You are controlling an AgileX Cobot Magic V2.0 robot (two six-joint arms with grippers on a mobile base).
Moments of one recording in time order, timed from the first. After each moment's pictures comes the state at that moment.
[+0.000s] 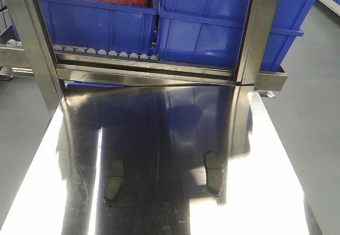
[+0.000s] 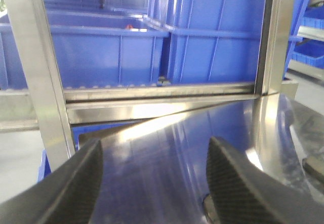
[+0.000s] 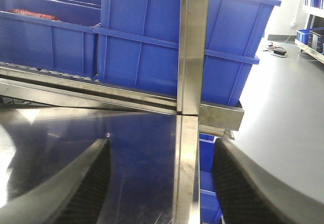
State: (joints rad) left arm -0.30 0.29 -0.31 0.21 0.18 -0.17; right arm 0.08 0.16 -0.35 0.10 0.37 -0.12
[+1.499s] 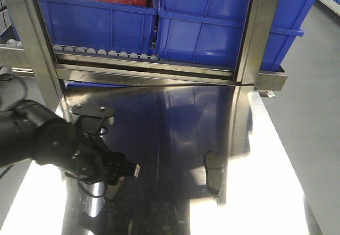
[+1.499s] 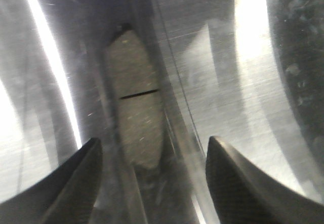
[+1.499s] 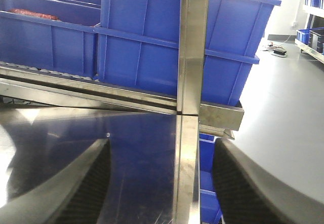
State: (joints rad) left arm -0.57 1.60 -1.01 0.05 0.69 -0.38; right arm 0.08 0.16 -0.35 0.10 0.37 -0.12
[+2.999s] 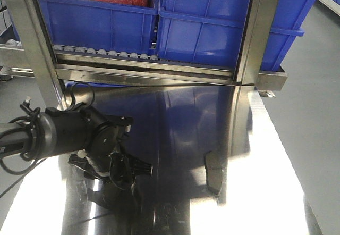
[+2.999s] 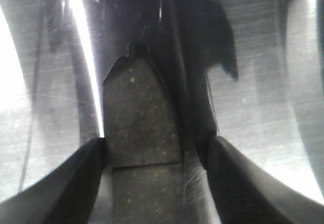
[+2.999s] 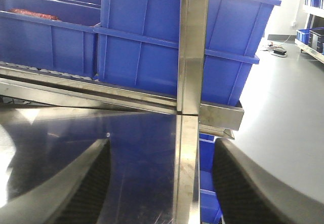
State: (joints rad) left arm -0.57 1.90 -1.19 0.15 0.75 -0.55; right arm 0.08 0.16 -0.35 0.10 0.37 -0.12
